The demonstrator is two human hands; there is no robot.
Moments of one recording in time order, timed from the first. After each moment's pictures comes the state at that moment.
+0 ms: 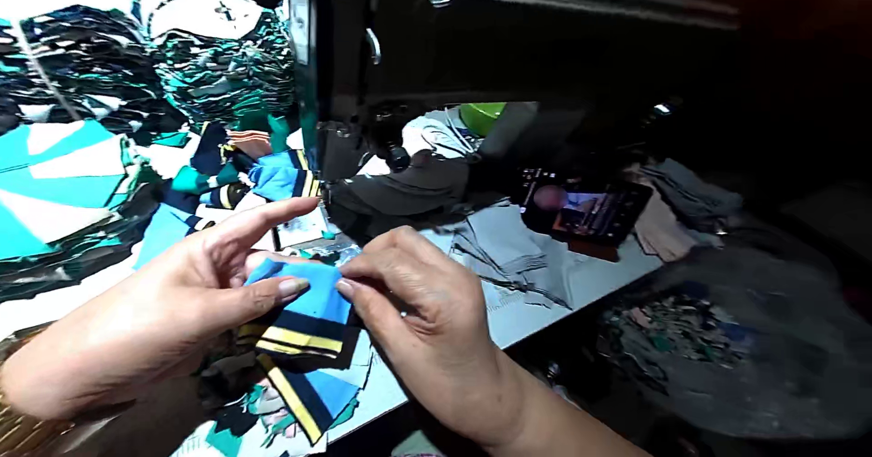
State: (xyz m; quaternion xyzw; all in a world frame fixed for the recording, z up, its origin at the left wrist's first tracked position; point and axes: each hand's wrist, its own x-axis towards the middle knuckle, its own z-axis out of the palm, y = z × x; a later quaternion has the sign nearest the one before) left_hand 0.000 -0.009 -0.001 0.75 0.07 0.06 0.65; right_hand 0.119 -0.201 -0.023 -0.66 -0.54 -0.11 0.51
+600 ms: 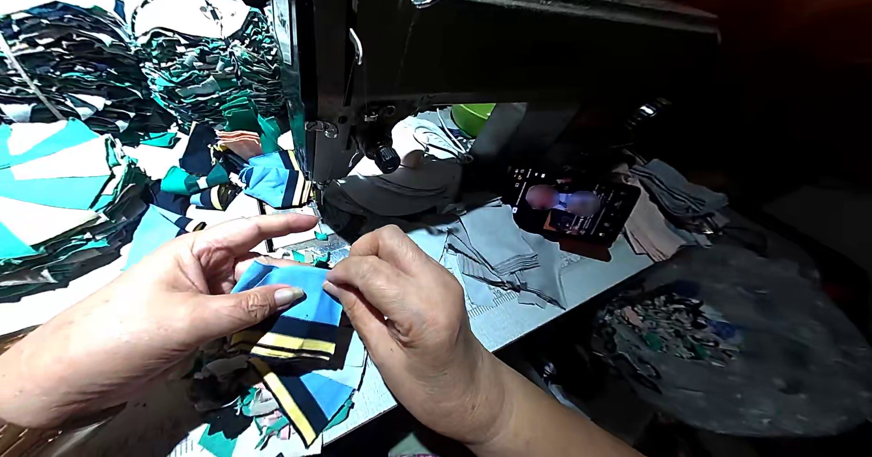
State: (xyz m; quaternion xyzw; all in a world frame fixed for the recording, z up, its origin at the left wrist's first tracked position) left_hand -0.002 -0.008 -0.003 0.74 0.04 0.08 0.66; right_hand 0.120 -0.198 -0.024 -0.66 -0.57 -0.15 0.46
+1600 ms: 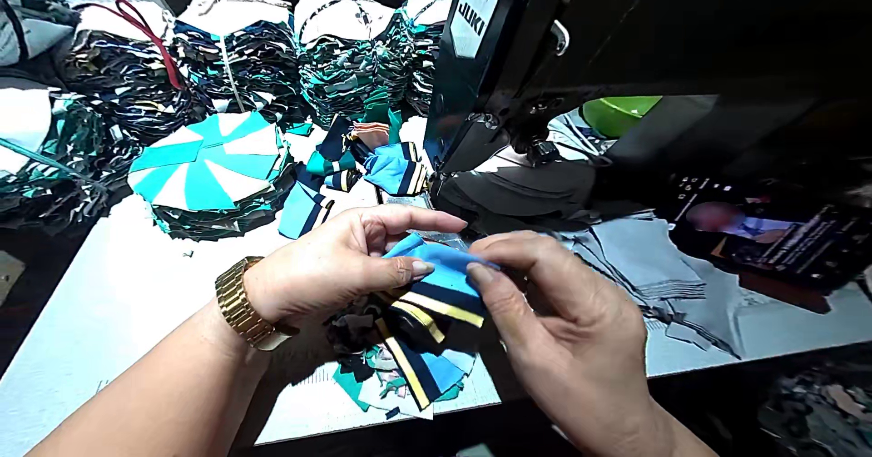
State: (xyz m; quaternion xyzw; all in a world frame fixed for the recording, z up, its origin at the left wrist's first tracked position) left_hand -0.003 -0.006 0.007 0.69 0.01 0.01 0.72; right_hand 0.111 -0.197 -0.026 -0.64 -0.55 -0.09 0.53
